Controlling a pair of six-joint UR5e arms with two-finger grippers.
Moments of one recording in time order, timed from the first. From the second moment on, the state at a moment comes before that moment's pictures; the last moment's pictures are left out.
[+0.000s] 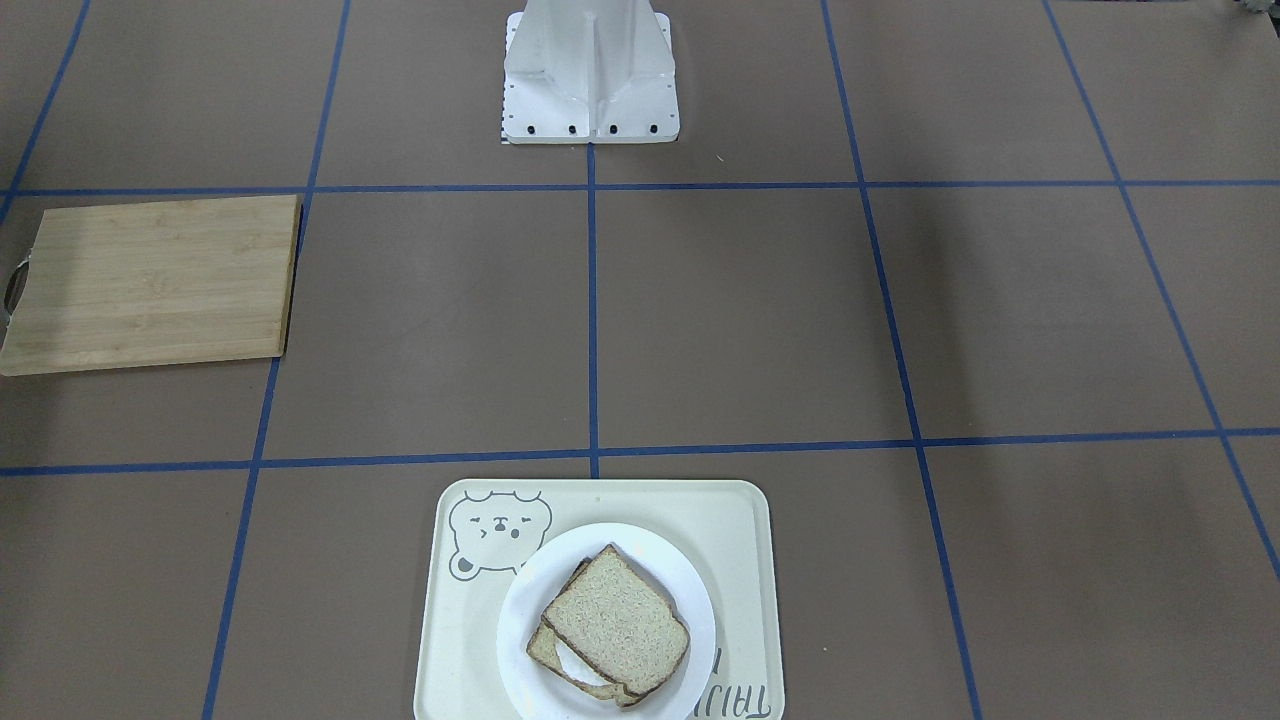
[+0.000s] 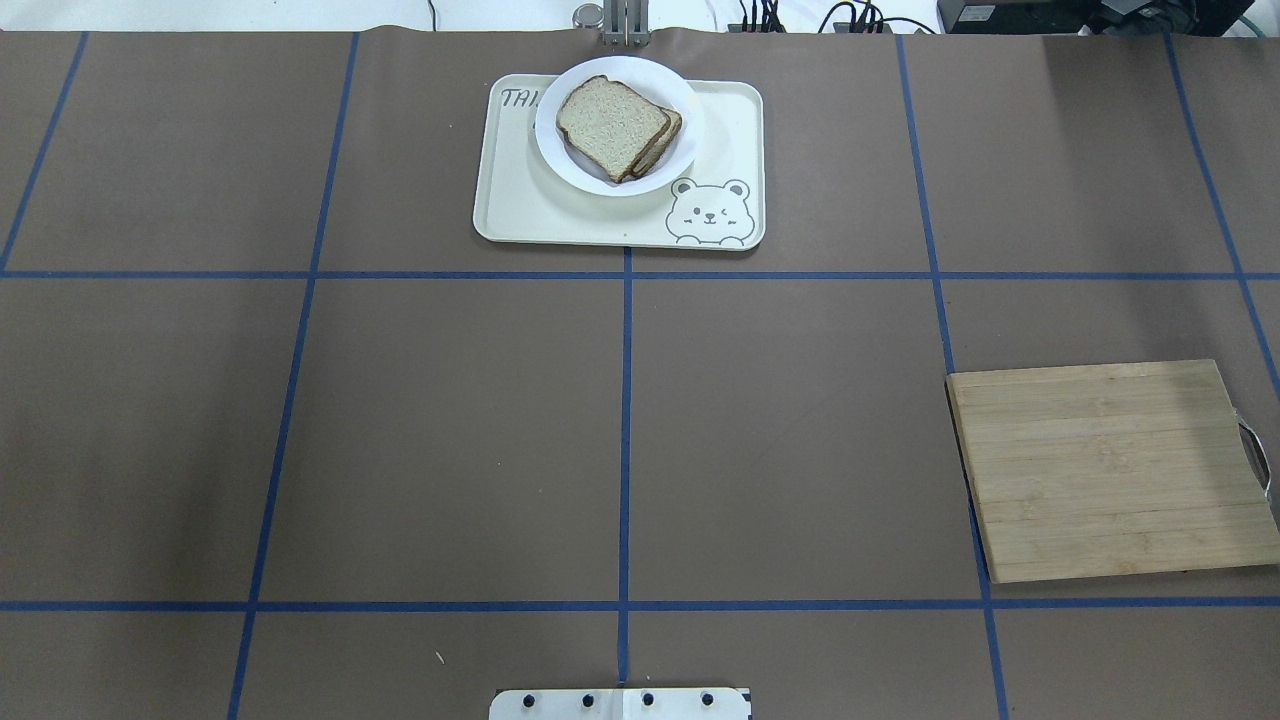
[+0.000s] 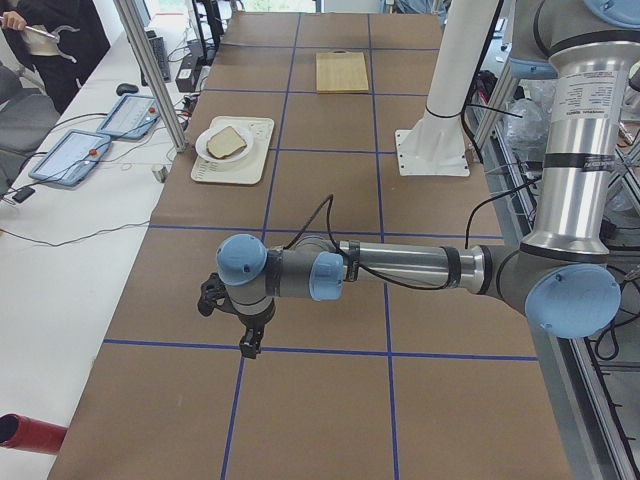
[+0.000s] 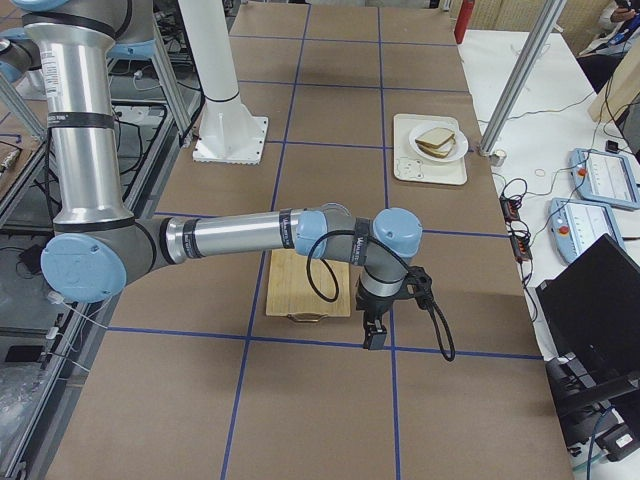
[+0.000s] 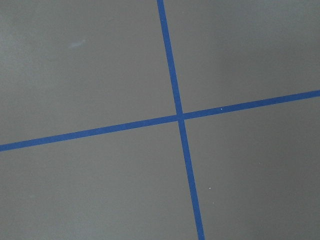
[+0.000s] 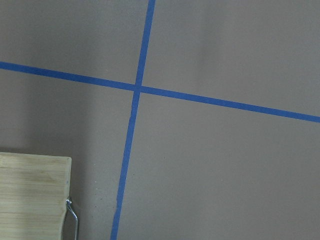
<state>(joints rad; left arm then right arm) -1.59 -1.62 -1.56 -1.57 -2.37 0.16 1.59 -1.51 1.66 -1.82 2.19 -0.23</state>
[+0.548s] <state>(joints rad) -1.59 -1.62 -1.56 -1.57 -2.36 0.16 1.59 -1.51 1.65 -1.82 2.19 -0.23</state>
